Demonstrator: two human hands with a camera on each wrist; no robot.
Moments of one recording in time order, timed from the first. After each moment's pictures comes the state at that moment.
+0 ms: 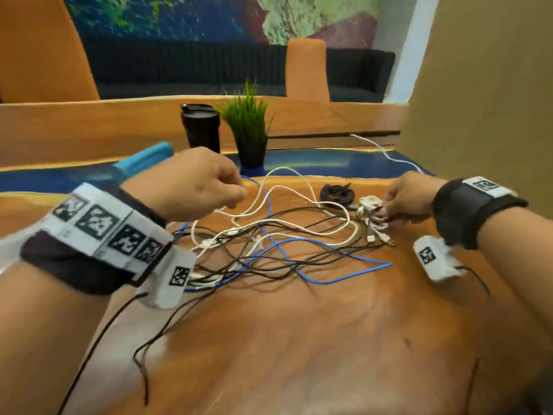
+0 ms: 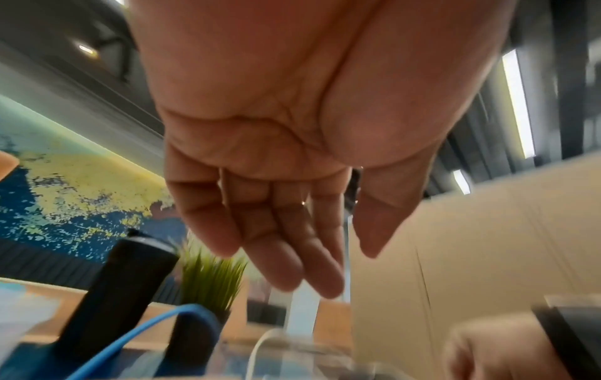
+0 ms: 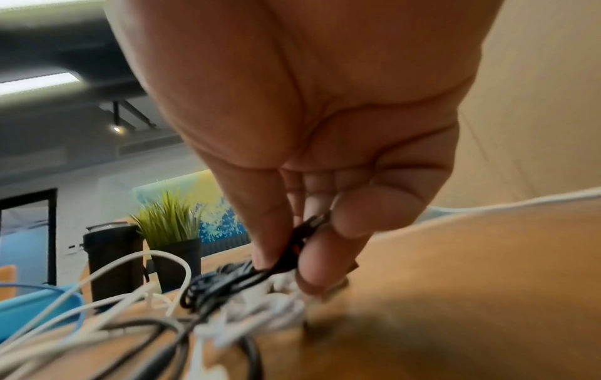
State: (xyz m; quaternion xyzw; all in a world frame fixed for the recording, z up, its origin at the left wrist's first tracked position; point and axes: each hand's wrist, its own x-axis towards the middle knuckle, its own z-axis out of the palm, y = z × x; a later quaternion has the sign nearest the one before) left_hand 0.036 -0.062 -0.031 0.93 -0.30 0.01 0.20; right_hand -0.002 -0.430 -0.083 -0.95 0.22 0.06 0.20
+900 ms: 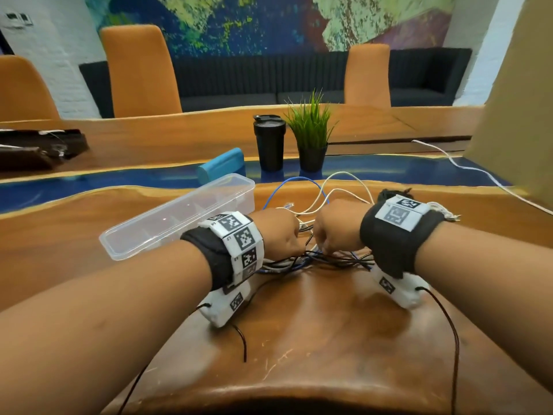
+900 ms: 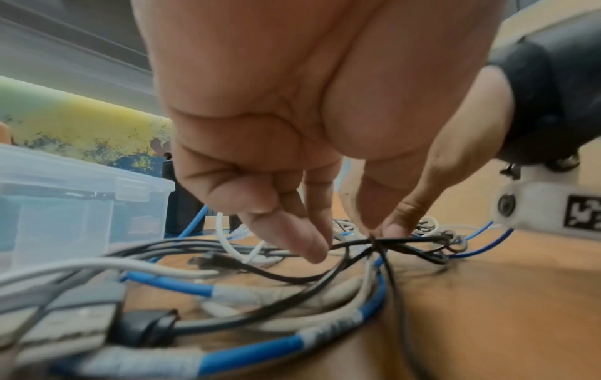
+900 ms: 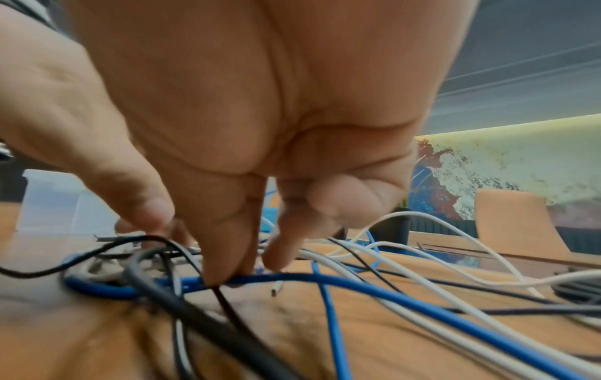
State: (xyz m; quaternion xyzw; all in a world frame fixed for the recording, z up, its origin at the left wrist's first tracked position) left_hand 0.023 -0.061 -0.093 0.95 -0.28 -0.10 0.01; right_hand 0.003 -0.215 -0.081 -0.98 -0.16 0.13 -0.07
